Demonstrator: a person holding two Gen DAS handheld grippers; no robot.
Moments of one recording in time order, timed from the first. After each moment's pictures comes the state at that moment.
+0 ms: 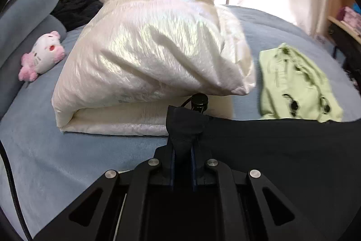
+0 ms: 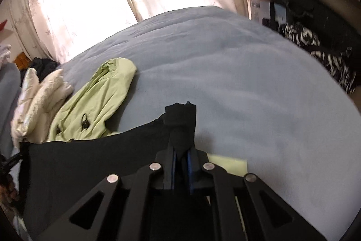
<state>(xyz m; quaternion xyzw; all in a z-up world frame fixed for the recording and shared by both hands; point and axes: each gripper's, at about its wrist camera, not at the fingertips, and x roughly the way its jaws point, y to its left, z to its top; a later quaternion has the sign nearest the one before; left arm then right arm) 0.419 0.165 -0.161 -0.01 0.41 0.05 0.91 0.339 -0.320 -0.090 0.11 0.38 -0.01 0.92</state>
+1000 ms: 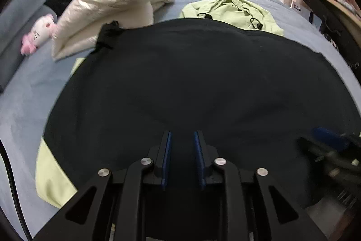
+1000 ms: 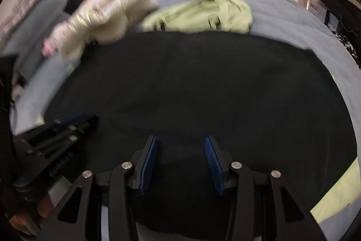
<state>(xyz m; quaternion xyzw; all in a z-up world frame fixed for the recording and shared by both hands) 0.244 0.040 -0.181 0.01 0.46 0.01 0.89 0.210 -0.129 -0.116 0.00 0.48 0.11 0.87</state>
